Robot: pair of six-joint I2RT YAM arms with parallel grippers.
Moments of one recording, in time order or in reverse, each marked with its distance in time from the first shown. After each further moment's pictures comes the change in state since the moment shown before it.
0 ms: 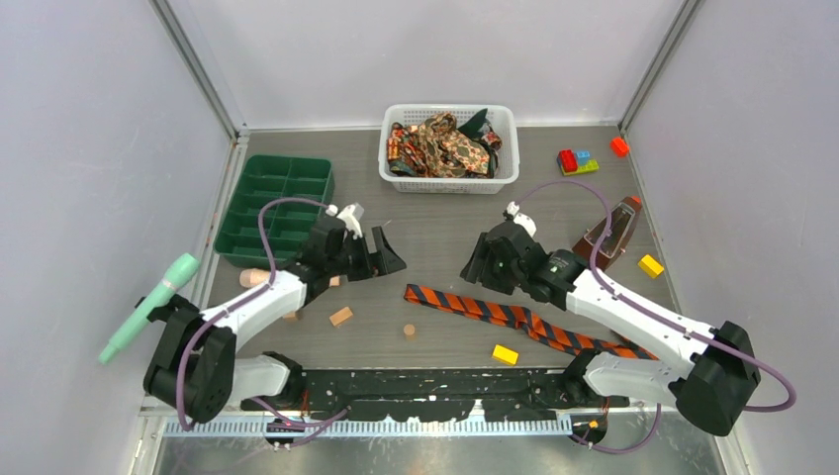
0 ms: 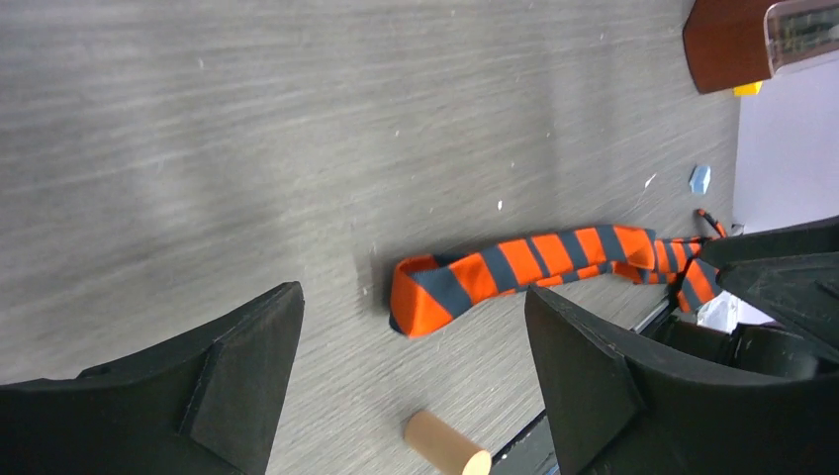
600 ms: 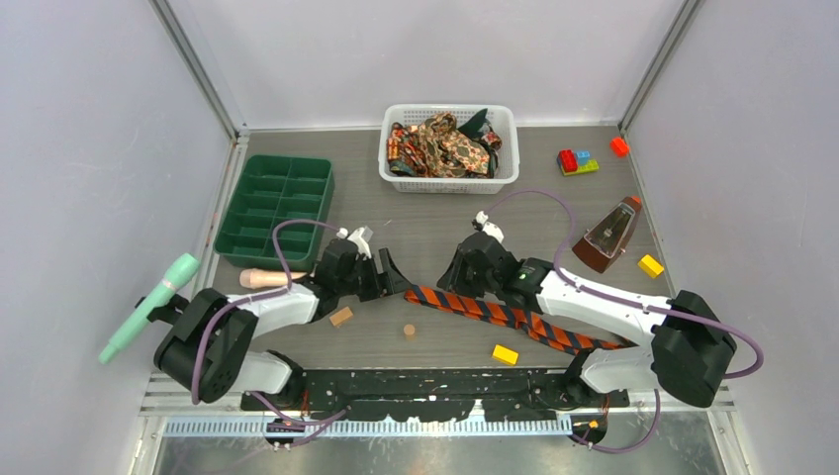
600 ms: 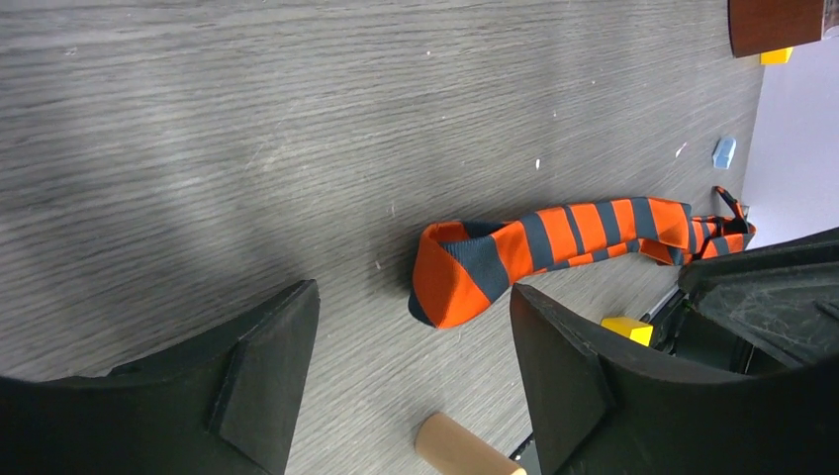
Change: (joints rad) left arm -0.111 0.064 -0.193 0.241 -0.022 -0.111; right arm 0.102 0.163 -0.092 0.350 -0.076 0.054
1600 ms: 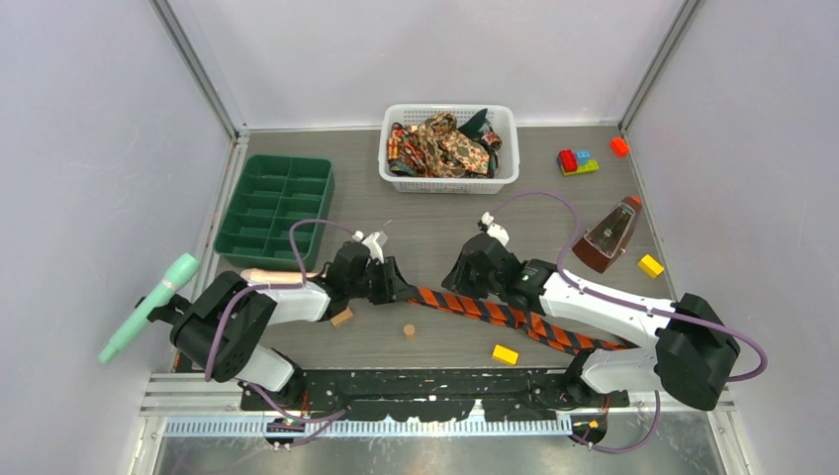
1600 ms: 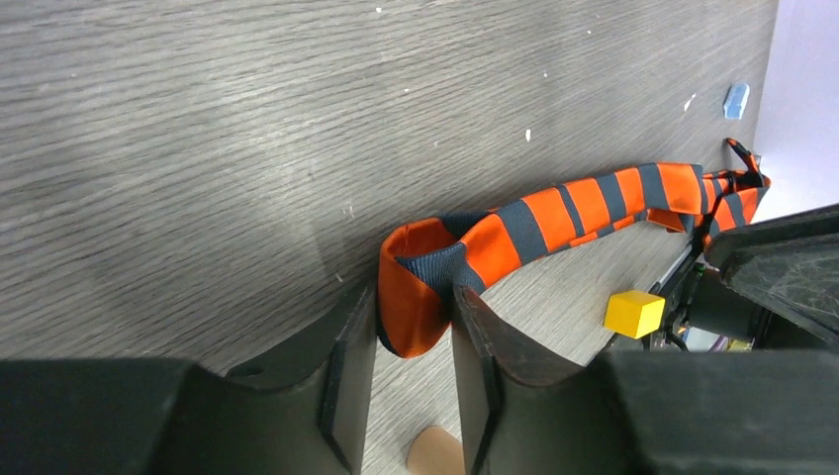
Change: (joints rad) left arm -0.070 0.138 0.014 0.125 0.042 0.010; right arm 0.003 -0.022 -0.013 -0.023 0.038 0.027
